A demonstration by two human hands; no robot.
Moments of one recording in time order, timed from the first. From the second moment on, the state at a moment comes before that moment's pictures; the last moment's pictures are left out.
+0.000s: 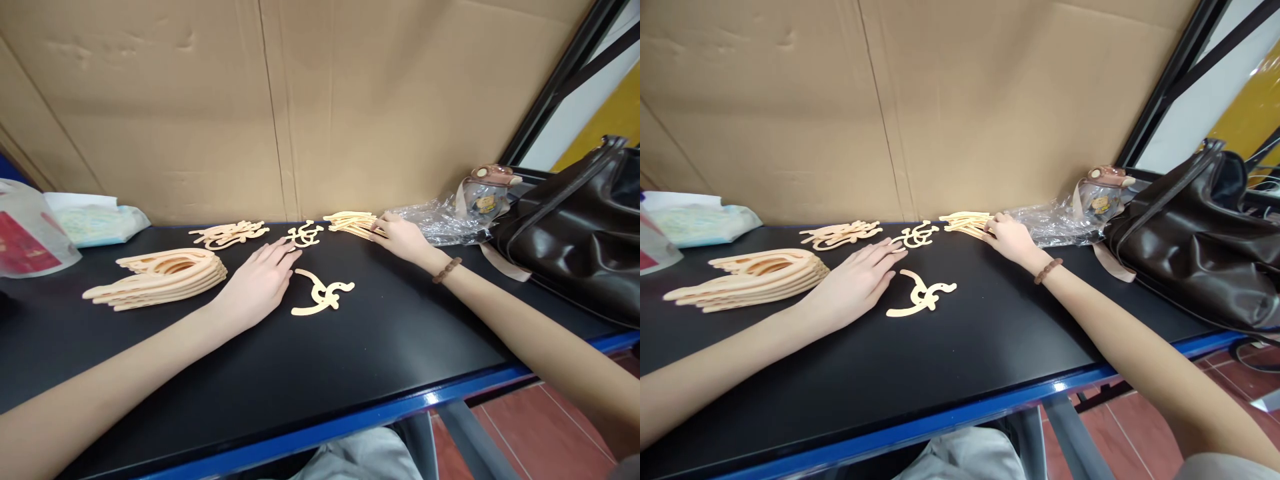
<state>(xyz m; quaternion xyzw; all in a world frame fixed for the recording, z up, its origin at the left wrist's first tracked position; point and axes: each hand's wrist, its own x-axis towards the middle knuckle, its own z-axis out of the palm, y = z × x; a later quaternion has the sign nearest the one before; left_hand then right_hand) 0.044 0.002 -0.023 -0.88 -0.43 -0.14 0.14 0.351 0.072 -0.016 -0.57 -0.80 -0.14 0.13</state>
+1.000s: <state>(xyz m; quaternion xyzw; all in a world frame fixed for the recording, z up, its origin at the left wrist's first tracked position) 0.049 0.000 -0.024 -0.85 -0.50 -0.08 0.13 0.348 0.069 -0.013 -0.53 -0.83 -0.04 0.16</state>
